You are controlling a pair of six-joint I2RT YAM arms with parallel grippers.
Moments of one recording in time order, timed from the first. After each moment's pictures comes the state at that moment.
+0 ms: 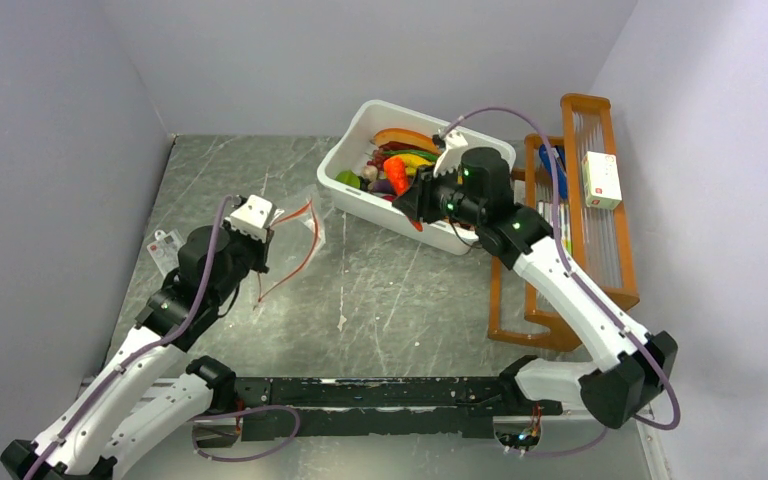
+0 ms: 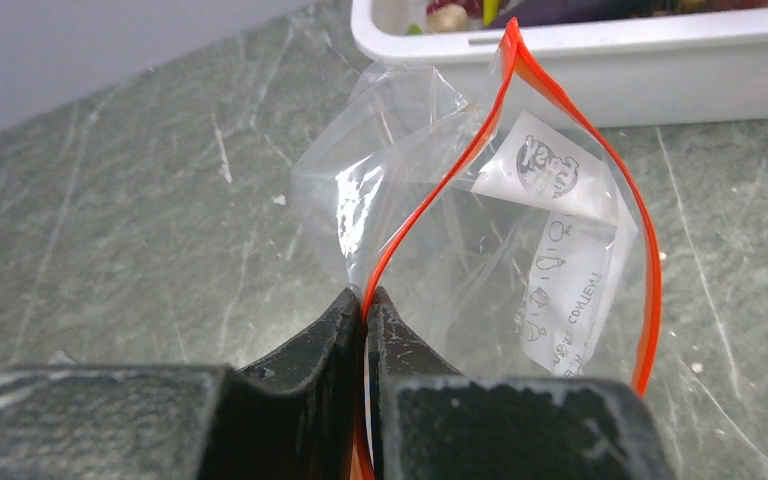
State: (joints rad) left arm -0.53 0.68 0.73 -0.32 -0.17 0.07; right arm 0.55 1.26 1.27 -0.40 -0.18 0.25
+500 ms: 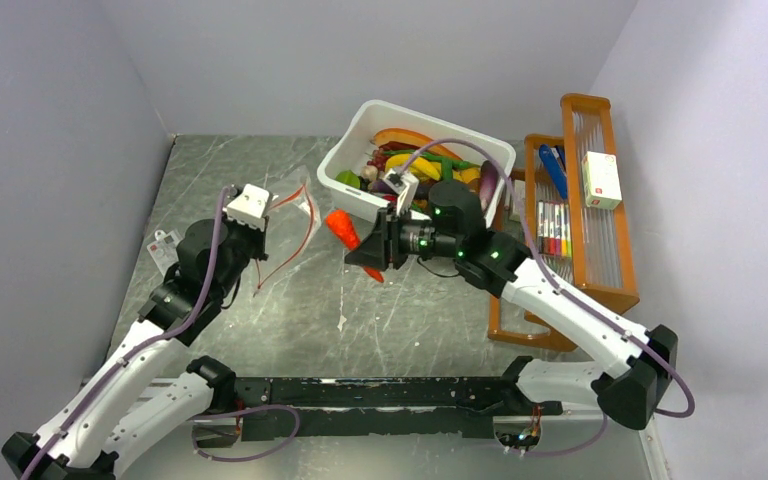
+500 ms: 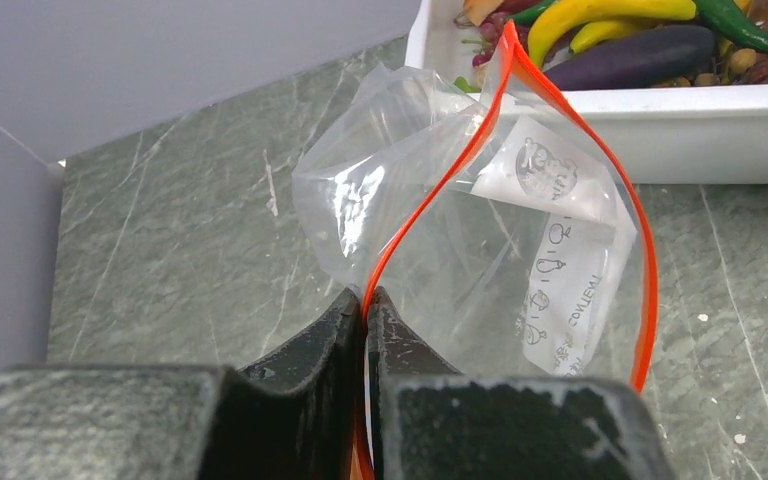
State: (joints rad) left arm -0.53 0.73 0.76 -0.22 -0.26 0.12; right arm 0.79 1.17 1.12 -0.25 -0.47 0.53
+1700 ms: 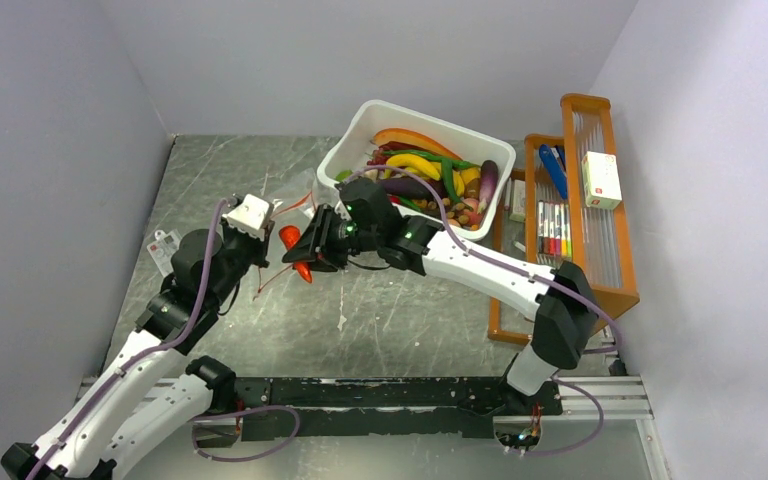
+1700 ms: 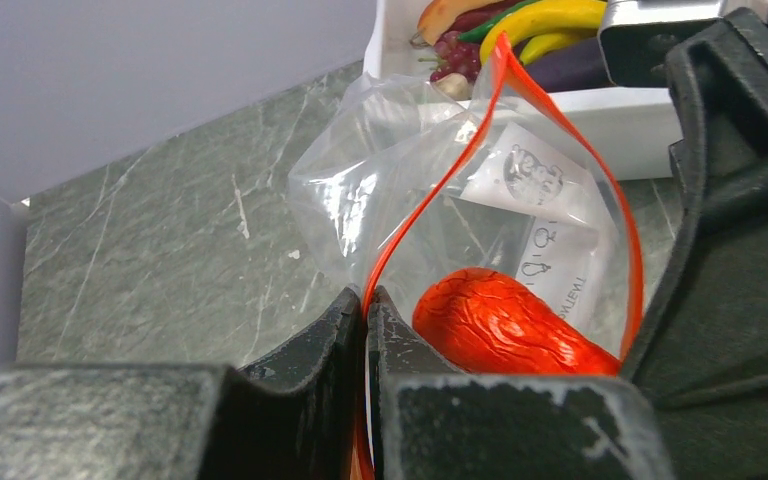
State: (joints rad) left arm -0.53 0.66 0.70 -0.18 -0.17 0.13; right arm 0.96 1.62 1.35 -0.21 -0.36 1.25
